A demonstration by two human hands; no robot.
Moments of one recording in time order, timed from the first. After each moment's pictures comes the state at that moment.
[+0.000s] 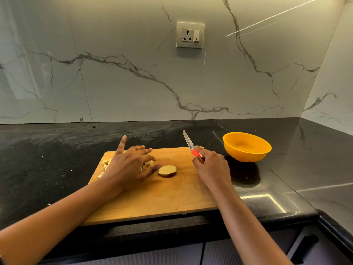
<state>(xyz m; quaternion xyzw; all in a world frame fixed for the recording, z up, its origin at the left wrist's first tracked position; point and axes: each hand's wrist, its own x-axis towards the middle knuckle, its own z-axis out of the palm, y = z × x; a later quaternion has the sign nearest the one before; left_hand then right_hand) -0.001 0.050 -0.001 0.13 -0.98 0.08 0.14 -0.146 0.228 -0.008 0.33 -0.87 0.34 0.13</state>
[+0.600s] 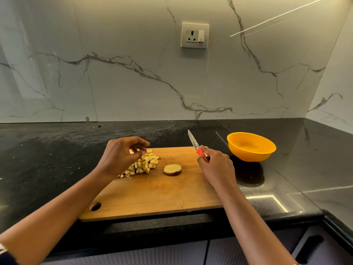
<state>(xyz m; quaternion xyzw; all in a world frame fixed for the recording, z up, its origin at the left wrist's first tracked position) 0.013 0.024 0.005 0.12 -0.90 -0.18 0.36 -0.144 0.229 -0.008 0.33 -0.87 0.34 0.12</state>
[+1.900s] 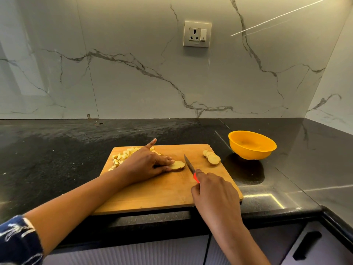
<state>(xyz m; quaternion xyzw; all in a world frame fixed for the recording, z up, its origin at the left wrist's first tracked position) -0.013 0.042 -0.008 -0.03 -0.98 -0.07 0.19 -0.062 0.264 -0.014 0.39 -0.89 0.19 0.14</state>
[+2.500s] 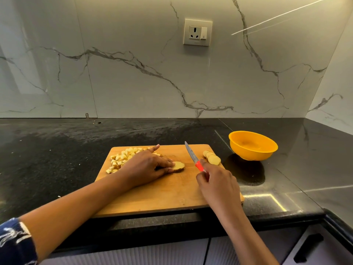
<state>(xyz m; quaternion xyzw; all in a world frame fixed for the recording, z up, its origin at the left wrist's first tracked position) -0.017 0.047 -0.015 -0.02 -0.98 -0.08 0.20 -0.098 0.252 -0.021 0.35 -0.88 0.29 0.15</state>
